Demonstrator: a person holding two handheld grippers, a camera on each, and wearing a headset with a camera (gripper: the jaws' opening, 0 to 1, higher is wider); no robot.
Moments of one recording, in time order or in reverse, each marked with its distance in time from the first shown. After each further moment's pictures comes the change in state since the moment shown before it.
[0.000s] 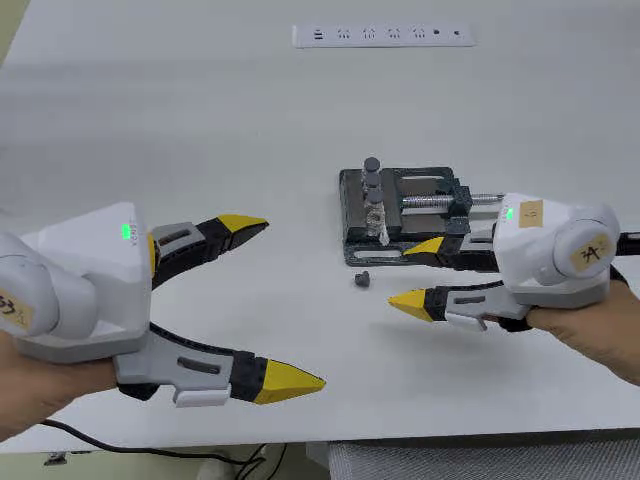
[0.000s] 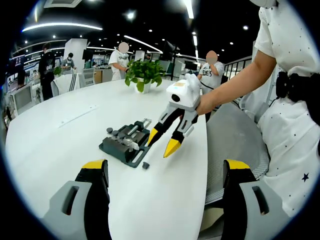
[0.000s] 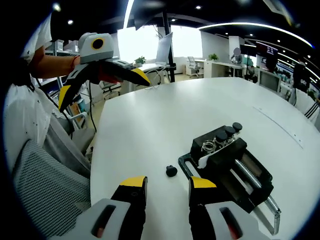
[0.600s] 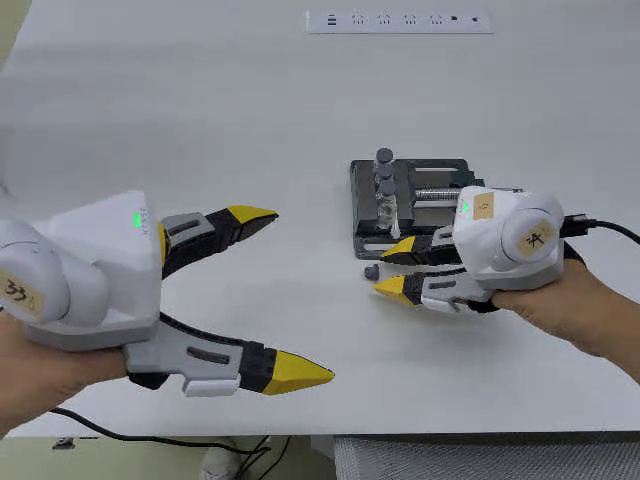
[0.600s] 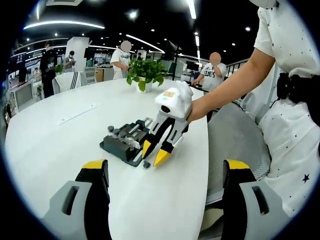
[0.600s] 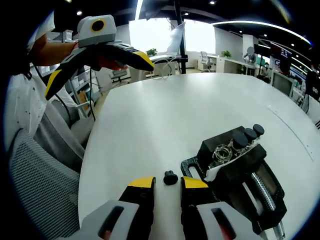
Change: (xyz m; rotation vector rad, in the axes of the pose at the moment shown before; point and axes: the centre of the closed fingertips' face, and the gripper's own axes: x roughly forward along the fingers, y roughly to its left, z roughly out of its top) left arm 0.000 0.004 -0.002 -0.019 0.000 0.010; right arm 0.035 -0.002 -0.003 -0.083 0.060 0.070
